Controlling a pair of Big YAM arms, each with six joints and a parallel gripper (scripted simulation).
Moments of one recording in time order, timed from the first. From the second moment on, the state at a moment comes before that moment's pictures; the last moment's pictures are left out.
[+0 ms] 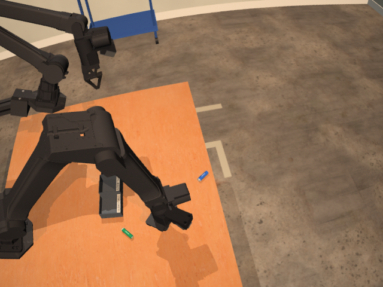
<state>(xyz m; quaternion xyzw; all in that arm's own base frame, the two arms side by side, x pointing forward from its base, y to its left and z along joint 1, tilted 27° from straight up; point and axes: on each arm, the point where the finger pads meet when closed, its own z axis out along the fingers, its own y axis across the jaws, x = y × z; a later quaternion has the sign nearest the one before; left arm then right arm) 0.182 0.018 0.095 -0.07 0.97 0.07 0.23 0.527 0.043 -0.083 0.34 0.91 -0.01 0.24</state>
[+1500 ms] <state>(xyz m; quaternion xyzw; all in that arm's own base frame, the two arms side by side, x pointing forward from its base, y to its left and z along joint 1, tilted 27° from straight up) 0.182 0.018 0.095 -0.07 0.97 0.07 0.23 0.515 0.044 -0.077 0.33 0.91 -0.01 0.23</state>
